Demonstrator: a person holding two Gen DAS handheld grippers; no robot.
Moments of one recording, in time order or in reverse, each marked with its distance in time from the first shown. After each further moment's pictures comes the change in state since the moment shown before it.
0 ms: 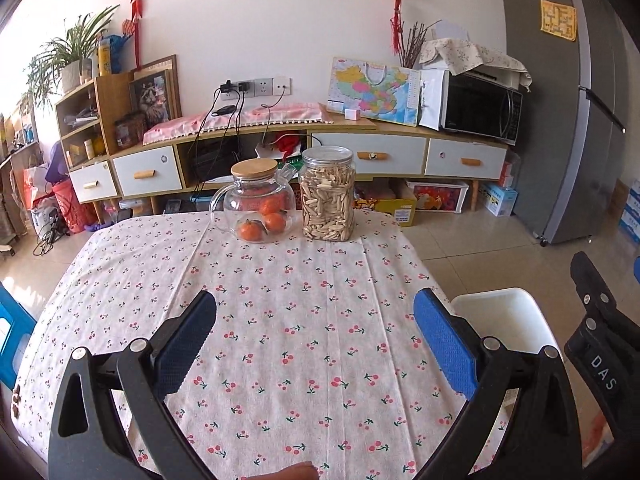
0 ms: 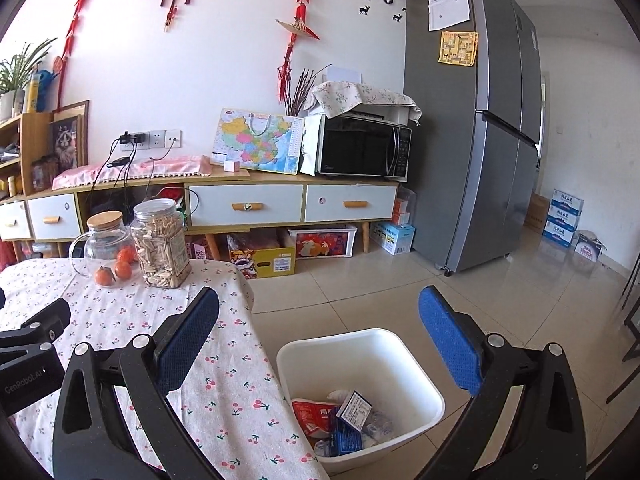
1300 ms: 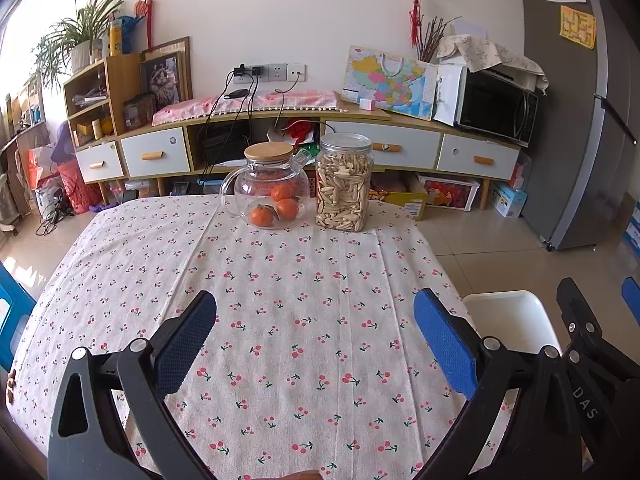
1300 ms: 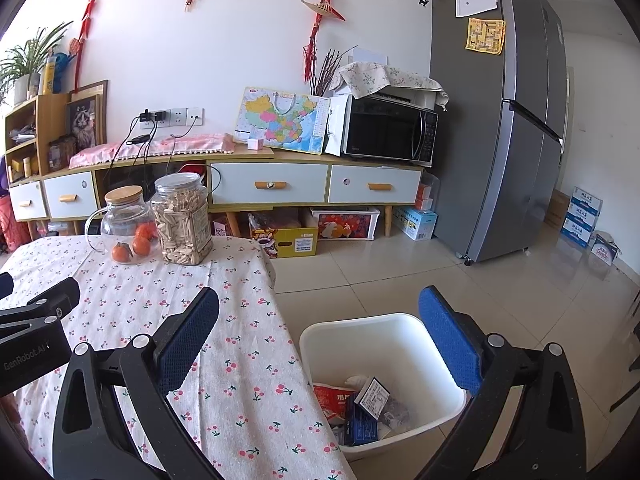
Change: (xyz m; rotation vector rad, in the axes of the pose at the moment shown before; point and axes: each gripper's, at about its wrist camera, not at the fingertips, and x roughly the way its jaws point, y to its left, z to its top) left arm 0.013 0.012 -0.004 -0.045 0.040 0.020; right arm 0.011 0.019 -0.010 -0.041 0.065 0.069
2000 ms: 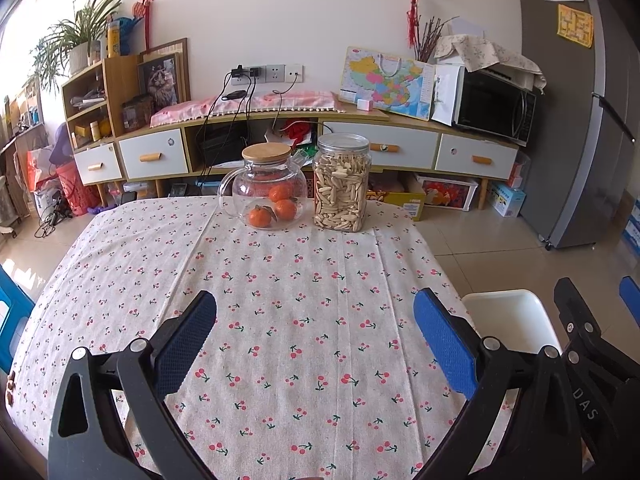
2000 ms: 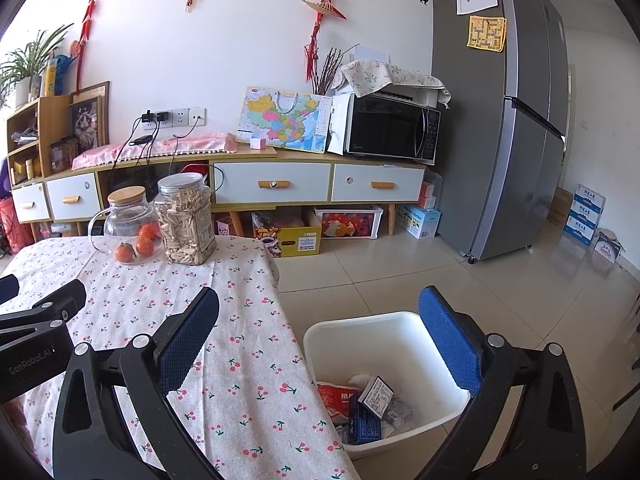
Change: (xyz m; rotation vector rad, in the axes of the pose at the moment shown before) left arm 0.000 0.000 -0.001 0.002 -0.003 -0.016; right arm 0.000 0.000 0.000 0.004 0.003 0.006
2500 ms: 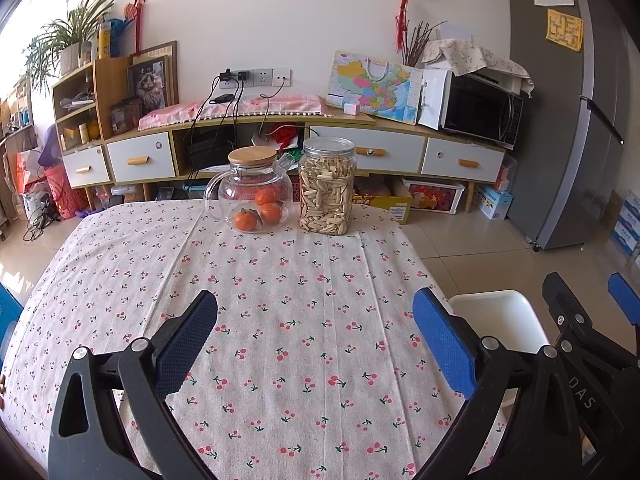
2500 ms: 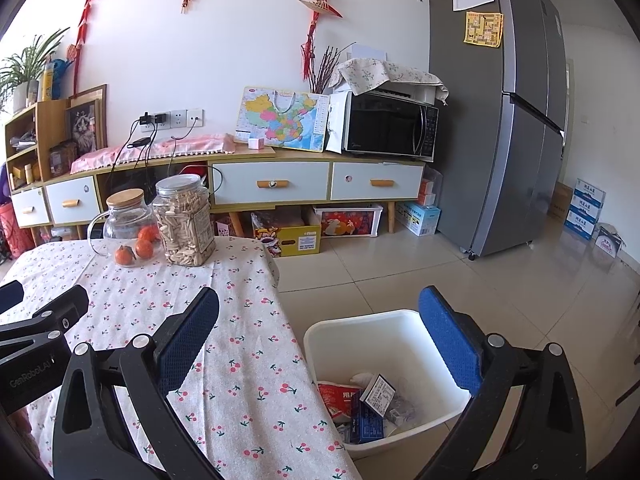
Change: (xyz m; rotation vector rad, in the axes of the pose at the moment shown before) left arm -0.001 -0.002 -0.001 0.009 -0.018 -0.043; right arm 0.001 0.005 0.001 0.012 0.003 0.003
